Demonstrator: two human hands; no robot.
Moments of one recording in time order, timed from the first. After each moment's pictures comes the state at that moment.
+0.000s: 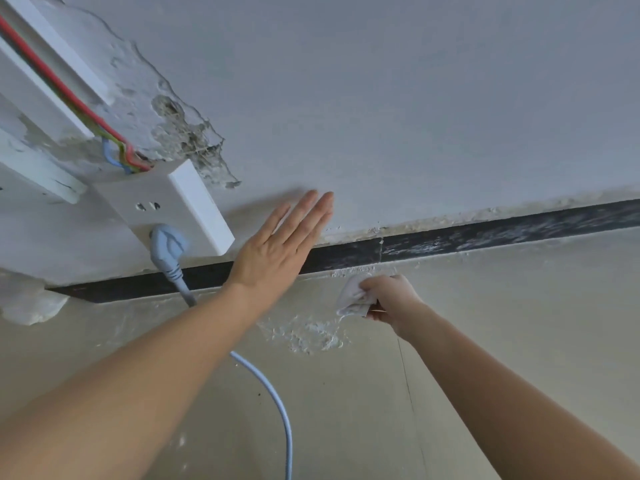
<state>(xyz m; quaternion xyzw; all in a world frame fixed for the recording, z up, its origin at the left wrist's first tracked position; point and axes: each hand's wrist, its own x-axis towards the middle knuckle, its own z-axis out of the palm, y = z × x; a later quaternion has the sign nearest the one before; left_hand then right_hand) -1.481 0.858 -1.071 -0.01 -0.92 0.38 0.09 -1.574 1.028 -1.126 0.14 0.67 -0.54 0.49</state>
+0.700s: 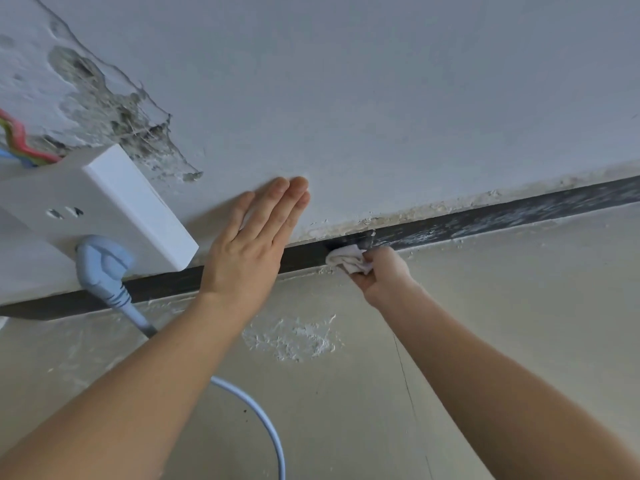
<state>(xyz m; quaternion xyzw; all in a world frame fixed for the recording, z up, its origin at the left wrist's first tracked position) -1.492 0.843 -1.094 0.00 -0.93 0.31 0.20 -1.605 0.995 -1.163 0.35 0.48 -0.70 0.39</state>
